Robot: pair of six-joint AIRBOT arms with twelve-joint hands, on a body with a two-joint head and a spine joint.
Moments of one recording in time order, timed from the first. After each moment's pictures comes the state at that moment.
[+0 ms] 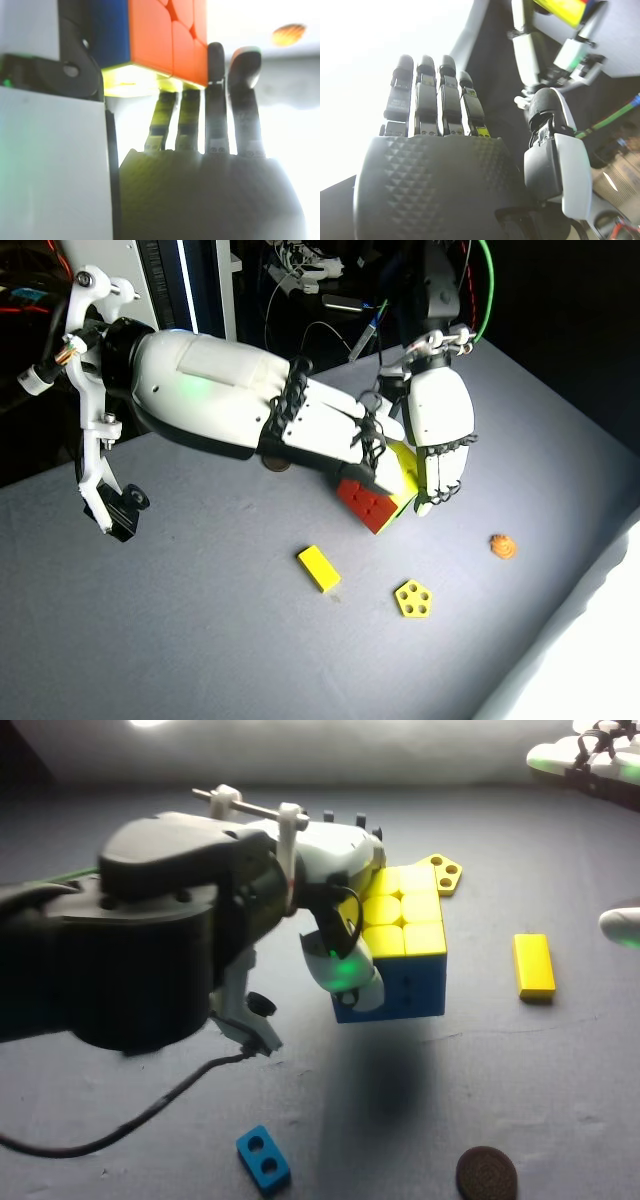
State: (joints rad) left arm 0.16 -1.22 0.88 -1.84 -0.70 2.55; right arm -0.57 -0.51 0.72 -0.13 0.74 -0.97
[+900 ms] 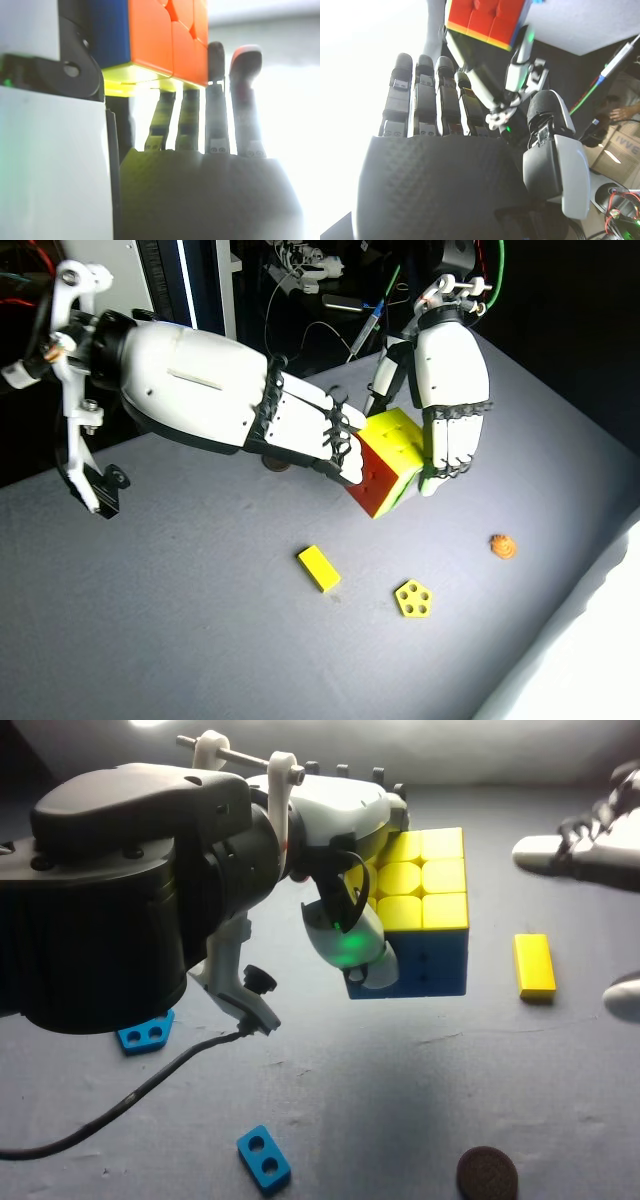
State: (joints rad) left arm 0.08 -1.17 0.82 -1.88 -0.67 2.63; right arm -0.52 -0.49 0.70 -0.39 0.52 -0.66
